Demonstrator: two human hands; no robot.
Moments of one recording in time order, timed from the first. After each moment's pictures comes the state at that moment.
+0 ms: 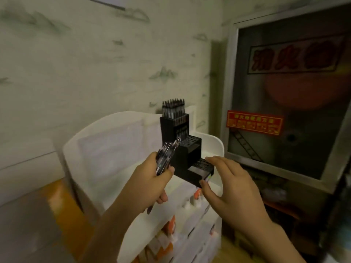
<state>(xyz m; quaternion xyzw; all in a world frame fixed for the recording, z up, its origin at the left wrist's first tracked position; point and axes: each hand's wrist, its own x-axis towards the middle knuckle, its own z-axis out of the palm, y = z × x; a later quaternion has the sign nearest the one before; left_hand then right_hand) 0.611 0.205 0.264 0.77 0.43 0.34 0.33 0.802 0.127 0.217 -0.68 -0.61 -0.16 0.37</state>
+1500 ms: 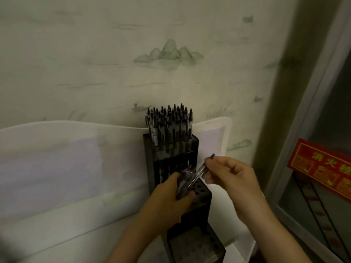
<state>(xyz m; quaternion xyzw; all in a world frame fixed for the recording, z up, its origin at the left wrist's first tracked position) 0.878 0.521 0.196 0.67 0.57 0.34 0.34 1.052 0.539 0.224 -0.42 -0.51 0.47 0.59</state>
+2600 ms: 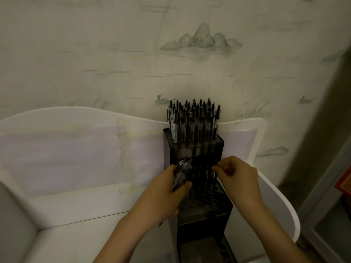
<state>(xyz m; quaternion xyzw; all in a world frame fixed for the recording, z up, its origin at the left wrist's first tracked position) 0.853 0.537 0.195 0.61 0.60 0.42 0.31 1.039 0.635 0.168 -0.51 -0.68 0.20 0.48</state>
